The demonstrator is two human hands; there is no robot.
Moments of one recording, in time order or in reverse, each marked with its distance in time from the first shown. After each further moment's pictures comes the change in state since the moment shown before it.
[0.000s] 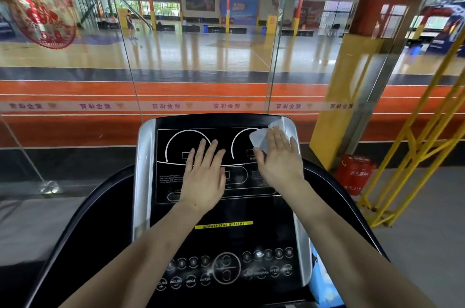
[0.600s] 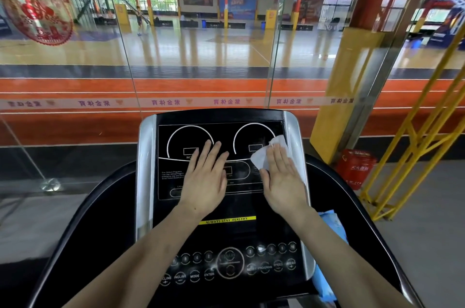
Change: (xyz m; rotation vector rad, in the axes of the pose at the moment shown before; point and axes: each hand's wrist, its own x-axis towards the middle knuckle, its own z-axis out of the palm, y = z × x) left_hand -0.014 -0.003 0.002 0.008 0.005 0.090; right_hand -0.065 0.011 0.030 0.116 -0.008 -0.103
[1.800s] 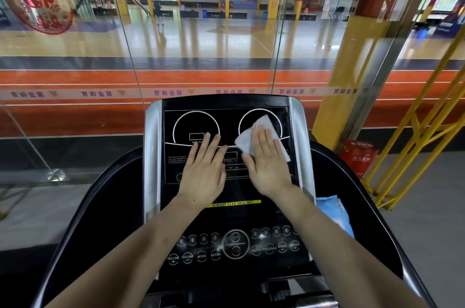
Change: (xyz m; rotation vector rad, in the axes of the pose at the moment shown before) left_hand -0.025 -0.010 -0.004 0.026 -0.038 0.009; right_hand 0.014 -0.046 0.013 0.069 -0.022 -0.054
